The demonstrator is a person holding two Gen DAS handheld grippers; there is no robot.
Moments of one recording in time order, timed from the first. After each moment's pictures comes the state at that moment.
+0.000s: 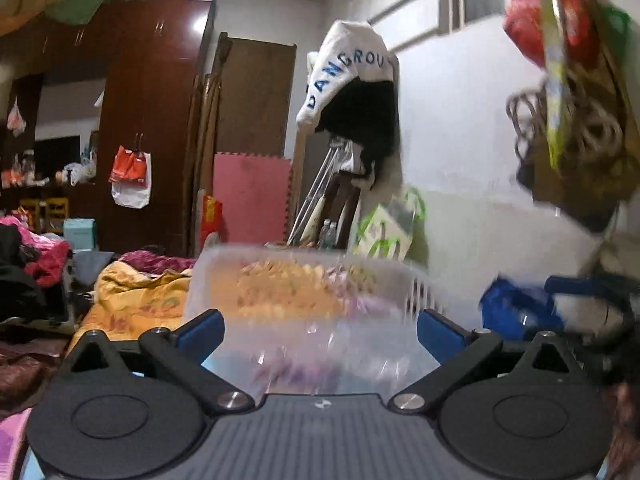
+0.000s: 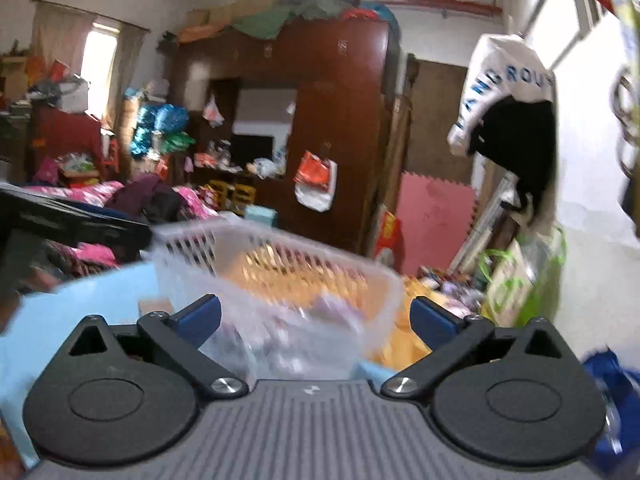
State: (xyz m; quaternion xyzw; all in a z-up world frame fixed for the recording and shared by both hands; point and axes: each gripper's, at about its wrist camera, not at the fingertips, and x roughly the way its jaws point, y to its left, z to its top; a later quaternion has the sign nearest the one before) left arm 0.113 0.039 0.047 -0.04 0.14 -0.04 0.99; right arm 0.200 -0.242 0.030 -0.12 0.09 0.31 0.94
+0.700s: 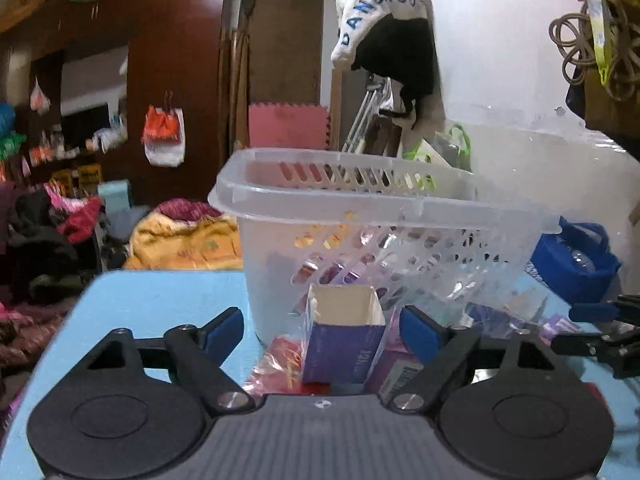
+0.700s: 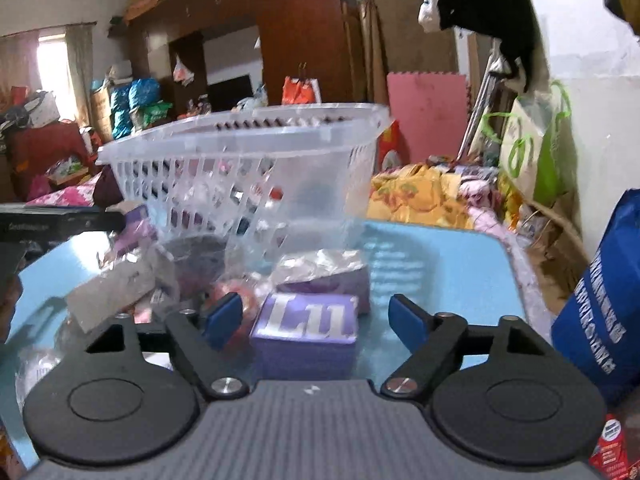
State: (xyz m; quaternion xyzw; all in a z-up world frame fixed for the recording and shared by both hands) left arm 0.150 0.041 -0.007 -0.02 0.21 0.03 0.98; right arm 0.248 -0.259 -0.047 -0.03 0.24 0.32 0.92
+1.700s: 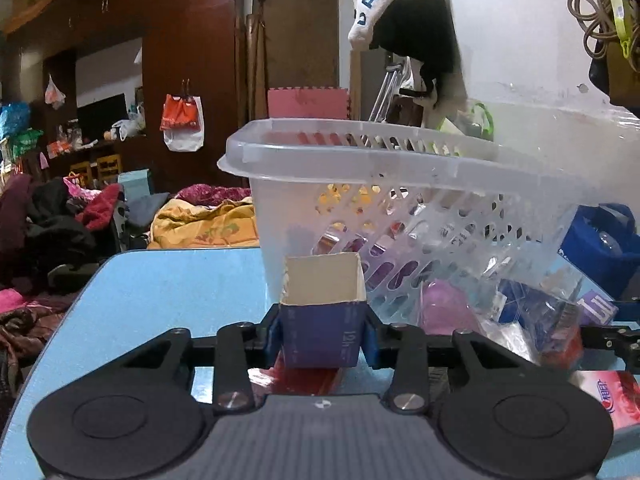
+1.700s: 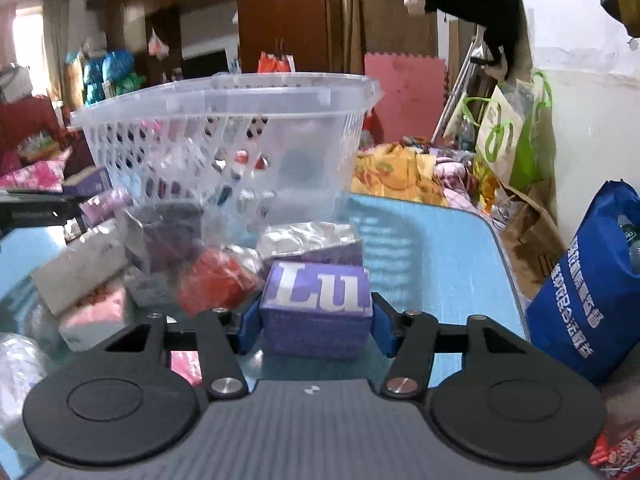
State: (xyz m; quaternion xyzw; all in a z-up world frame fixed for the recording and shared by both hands) left arm 0.160 0.040 -0.025 -0.01 0.24 0.06 0.97; right arm 0.244 -0.244 -0.049 -0.07 0.26 0.27 0.92
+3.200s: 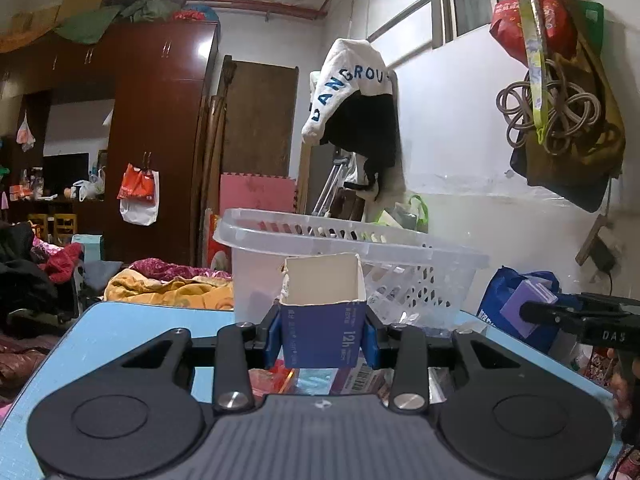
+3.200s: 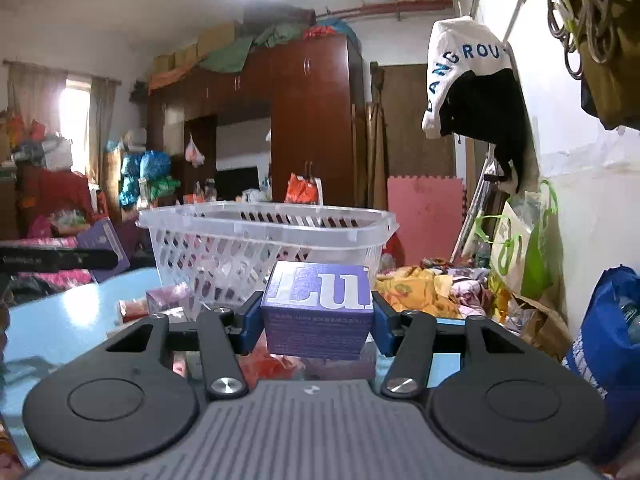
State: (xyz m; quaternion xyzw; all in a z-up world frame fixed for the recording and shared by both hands) left arm 0.077 0.045 -0.018 -0.05 0.09 -0.04 0.99; right arm 0.190 -0.269 -0.030 -0.01 0.06 0.32 0.95
